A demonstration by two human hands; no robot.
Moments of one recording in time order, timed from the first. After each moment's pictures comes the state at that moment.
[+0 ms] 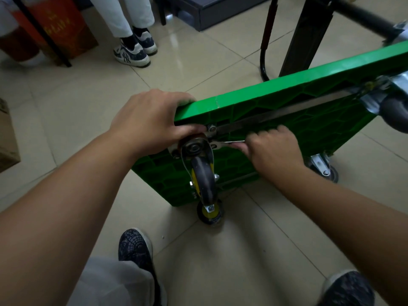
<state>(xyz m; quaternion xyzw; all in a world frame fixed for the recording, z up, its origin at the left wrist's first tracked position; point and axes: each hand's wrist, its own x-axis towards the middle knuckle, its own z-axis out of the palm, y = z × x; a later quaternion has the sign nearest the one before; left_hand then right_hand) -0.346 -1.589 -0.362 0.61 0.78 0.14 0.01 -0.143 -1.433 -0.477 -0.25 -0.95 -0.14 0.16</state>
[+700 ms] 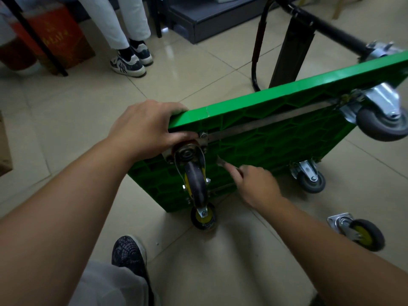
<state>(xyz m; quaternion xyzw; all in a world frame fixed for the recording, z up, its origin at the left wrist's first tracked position) -0.348 -1.588 -0.364 0.61 0.78 0.14 0.00 -0.124 -1.470 -0.509 -0.39 -0.90 0.19 0.01</state>
